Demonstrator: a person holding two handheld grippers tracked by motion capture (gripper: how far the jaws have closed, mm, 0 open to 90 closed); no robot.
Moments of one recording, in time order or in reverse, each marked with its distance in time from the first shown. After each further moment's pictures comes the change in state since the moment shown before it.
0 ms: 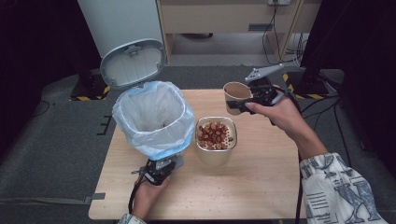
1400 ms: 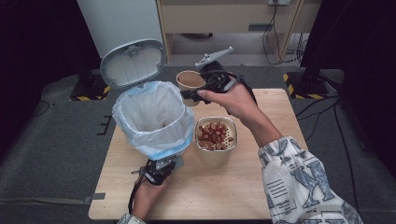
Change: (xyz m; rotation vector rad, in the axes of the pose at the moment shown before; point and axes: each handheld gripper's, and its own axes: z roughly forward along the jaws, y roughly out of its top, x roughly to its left) left arm 0.000 0.000 0.000 0.000 -0.001 -0.001; right arm 0.067 0.093 0.059 -0.049 0.113 -0.023
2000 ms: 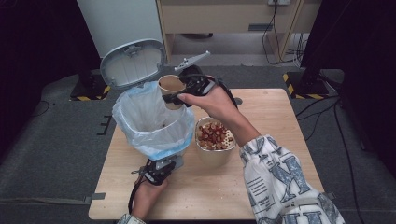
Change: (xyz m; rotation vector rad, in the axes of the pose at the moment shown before) left arm 0.000 0.000 0.000 0.002 -0.003 -0.003; right arm 0.021 0.012 0.045 0.002 0.052 -0.009
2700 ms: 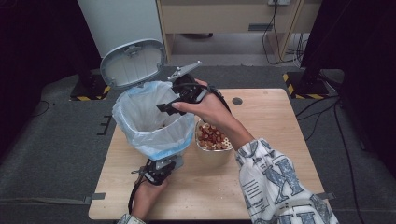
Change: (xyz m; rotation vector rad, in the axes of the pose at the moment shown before) left arm 0.000 0.000 0.000 -0.002 -0.001 0.001; right arm 0.007 -0.014 0.023 0.004 -0.006 -0.021
